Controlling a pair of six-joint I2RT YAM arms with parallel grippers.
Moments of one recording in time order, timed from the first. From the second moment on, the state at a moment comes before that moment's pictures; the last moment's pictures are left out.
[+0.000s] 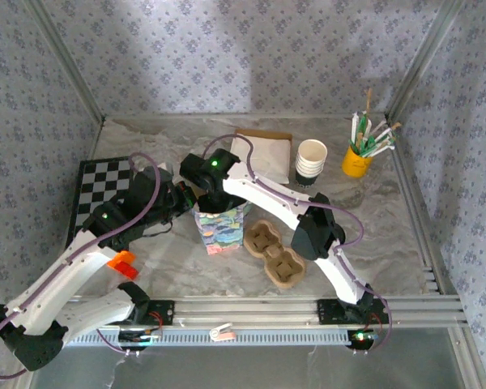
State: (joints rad) left arm -0.71 0.94 1.09 -0.81 -0.10 -1.00; right arm 1.00 2.24 2.28 -1.53 0.02 0.64
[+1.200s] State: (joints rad) left arm -0.71 0.95 1.11 -0.80 -0.10 -0.99; right arm 1.00 2.24 2.38 -1.63 0.02 0.69
